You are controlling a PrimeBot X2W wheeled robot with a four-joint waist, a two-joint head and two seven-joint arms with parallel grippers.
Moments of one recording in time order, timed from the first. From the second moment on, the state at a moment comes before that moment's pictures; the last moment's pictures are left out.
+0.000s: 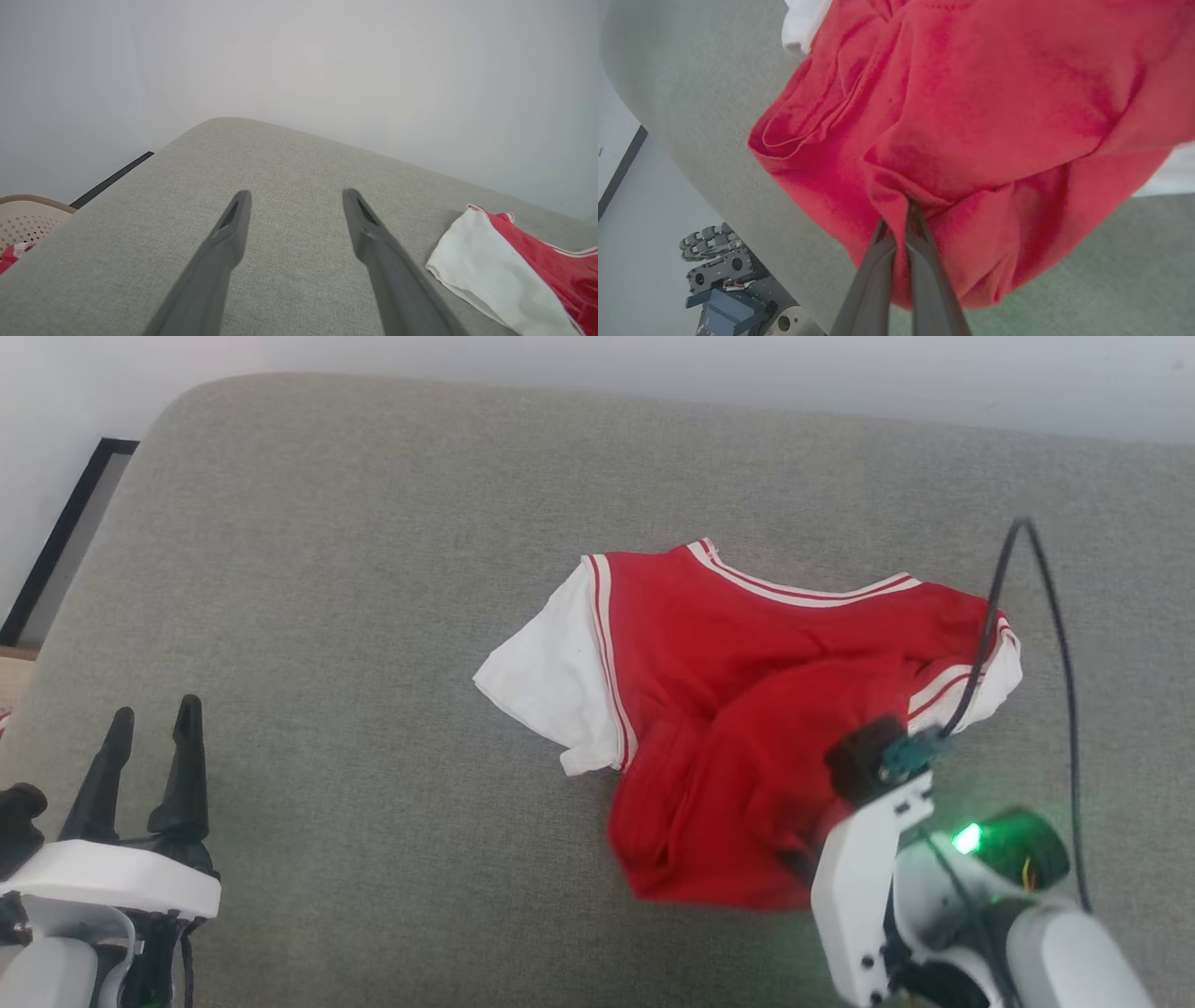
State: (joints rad) left arm -0.18 0.44 -0.07 0.30 -0.73 -0.13 -0.26; right arm -0.16 -0.16 0.26 -0.21 0.37 0.13 1.03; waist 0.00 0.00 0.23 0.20
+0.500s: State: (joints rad) left arm -0.18 0.45 -0.07 0.31 -0.73 -0.13 -0.26; right arm -0.10 -0.11 0.25 -0.09 0.34 0.13 0.94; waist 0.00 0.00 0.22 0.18
